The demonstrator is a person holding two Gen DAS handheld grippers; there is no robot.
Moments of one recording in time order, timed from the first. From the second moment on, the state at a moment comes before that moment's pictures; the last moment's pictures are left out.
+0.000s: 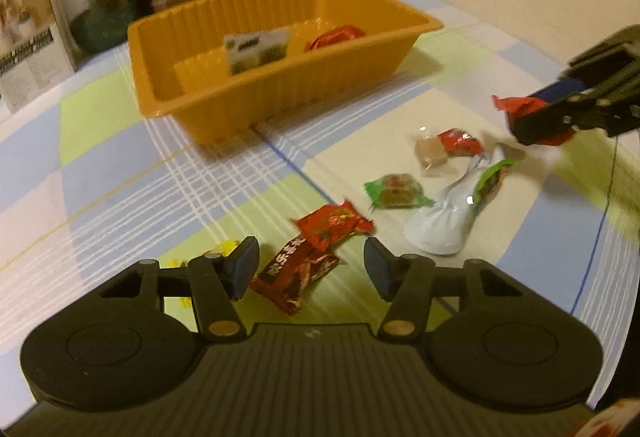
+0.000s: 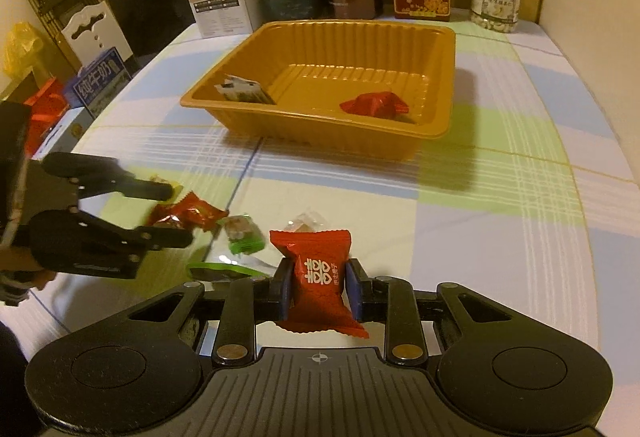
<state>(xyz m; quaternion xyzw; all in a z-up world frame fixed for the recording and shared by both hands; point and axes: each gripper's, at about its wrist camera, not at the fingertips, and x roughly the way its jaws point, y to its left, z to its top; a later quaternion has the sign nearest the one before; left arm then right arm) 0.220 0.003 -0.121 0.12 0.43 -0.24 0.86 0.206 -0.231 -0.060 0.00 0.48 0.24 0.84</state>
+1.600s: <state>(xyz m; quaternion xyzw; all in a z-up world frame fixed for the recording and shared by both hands) 0.144 -0.003 -0.078 0.02 0.40 -0.10 0.91 0.154 -0.221 -0.044 0.07 0.47 0.20 0.86</state>
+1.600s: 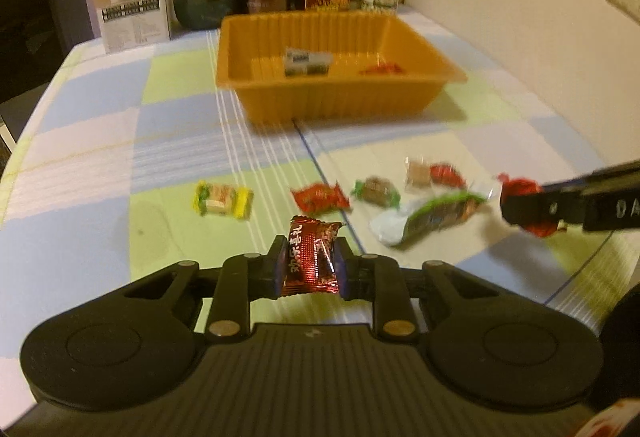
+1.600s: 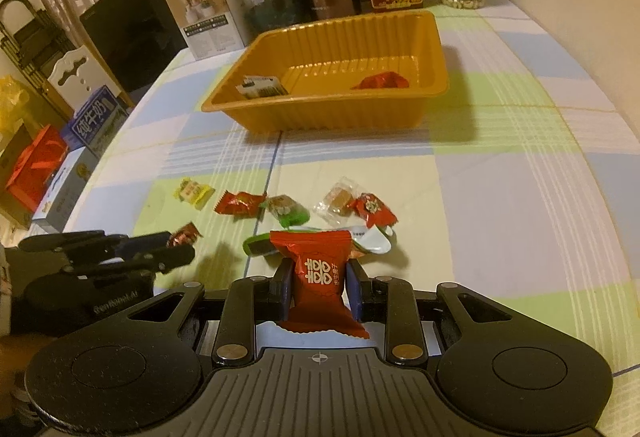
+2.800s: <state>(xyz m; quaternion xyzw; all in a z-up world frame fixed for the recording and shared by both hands) 0.263 -0.028 -0.046 0.04 0.38 -0.13 0.92 0.254 -0.207 -0.026 0.04 0.43 0.18 0.88</state>
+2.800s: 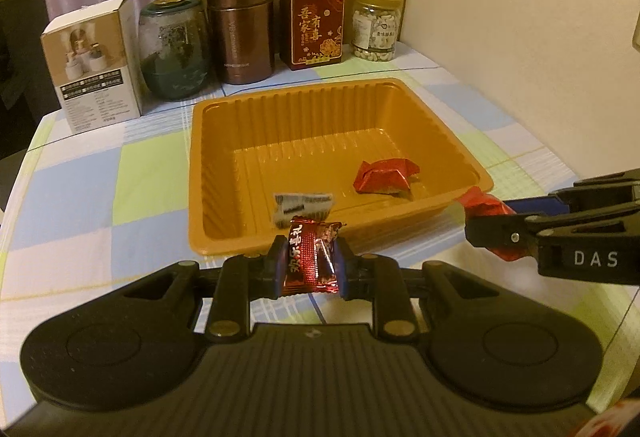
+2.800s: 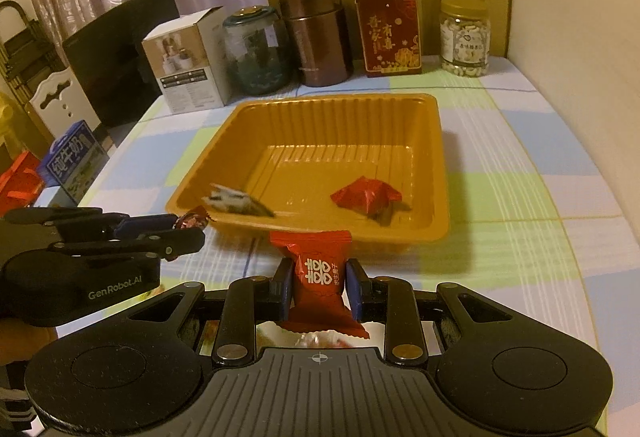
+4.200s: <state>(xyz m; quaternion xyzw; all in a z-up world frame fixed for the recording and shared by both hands) 0.340 -0.016 -0.053 0.04 0.35 -0.11 0.93 0.328 -0.208 -0.041 0.06 0.42 0.15 0.89</state>
